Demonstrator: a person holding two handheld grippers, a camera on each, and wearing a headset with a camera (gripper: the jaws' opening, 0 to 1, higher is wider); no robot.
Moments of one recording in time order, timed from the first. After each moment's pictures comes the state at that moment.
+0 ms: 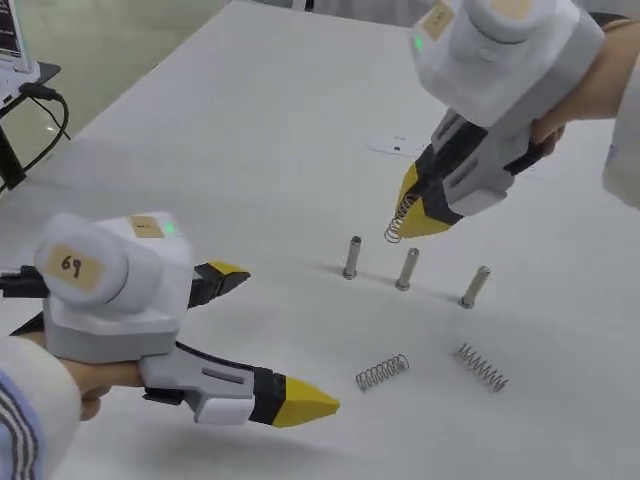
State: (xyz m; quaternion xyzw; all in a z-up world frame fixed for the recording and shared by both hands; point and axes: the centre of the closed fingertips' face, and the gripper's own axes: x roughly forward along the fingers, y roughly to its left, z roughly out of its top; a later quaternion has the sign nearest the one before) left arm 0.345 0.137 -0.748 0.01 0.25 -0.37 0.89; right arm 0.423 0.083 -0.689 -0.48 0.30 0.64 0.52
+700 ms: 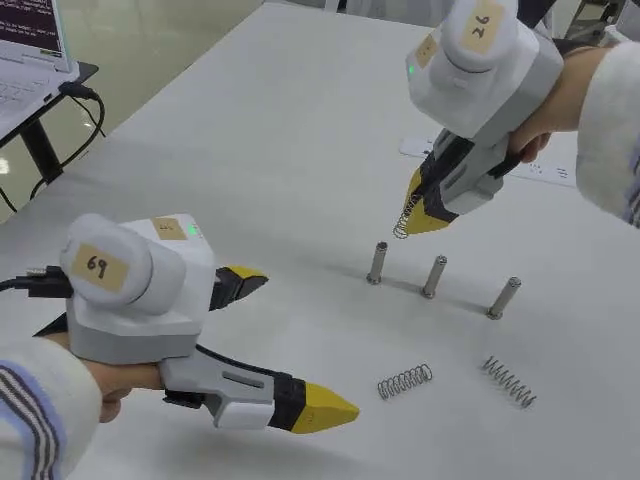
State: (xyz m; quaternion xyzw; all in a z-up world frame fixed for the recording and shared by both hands) left arm 0.345 0.139 -0.750 0.00 0.26 -0.36 0.90; right arm 0.450 0.100 -0.716 -0.49 0.30 0.63 0.52
